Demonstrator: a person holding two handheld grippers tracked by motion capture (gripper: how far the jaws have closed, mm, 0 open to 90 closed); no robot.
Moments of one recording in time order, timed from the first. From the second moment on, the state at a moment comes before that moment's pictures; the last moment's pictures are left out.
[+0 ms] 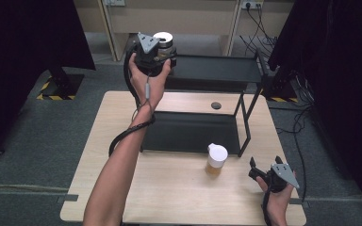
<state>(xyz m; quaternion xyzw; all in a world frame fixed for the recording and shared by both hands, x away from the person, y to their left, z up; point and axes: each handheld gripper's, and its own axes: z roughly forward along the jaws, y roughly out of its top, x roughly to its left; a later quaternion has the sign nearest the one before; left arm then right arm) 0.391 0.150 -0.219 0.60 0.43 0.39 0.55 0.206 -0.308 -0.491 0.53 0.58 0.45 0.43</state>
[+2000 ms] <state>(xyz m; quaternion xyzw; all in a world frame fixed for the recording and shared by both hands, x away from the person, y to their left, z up) 0.270 0.215 -0.294 0.58 0.35 0.42 0.60 0.206 -0.306 -0.490 0.53 0.58 0.44 0.44</state>
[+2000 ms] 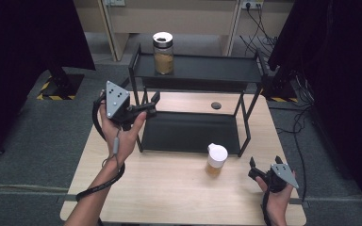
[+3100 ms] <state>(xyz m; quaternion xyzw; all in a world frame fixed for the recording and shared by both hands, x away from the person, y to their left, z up) 0.247 0.228 -0.340 0.58 0.34 0.40 0.62 0.206 -0.304 -0.491 0.52 0.58 0.44 0.44</state>
